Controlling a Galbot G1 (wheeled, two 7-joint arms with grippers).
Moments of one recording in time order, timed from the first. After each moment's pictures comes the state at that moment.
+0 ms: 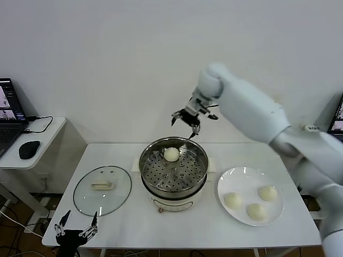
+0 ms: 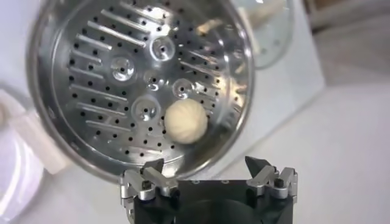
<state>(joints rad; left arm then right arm) 1.85 -1.37 -0.76 -2.17 -0.10 0.10 0.02 0.38 1.06 -0.70 1.15 -0.12 0.11 -1.35</state>
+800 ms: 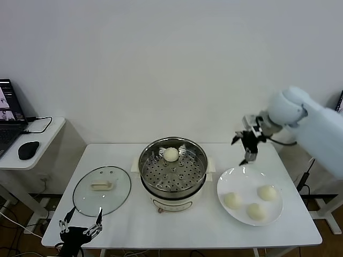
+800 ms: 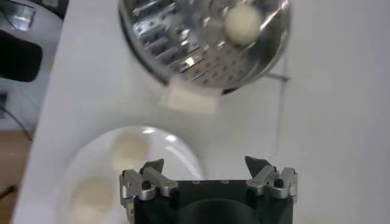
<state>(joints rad) 1.86 -1.35 -0.75 -2.20 -0.10 0.11 0.02 0.07 0.61 -0.60 1.56 -0.12 -0.40 -1.37</state>
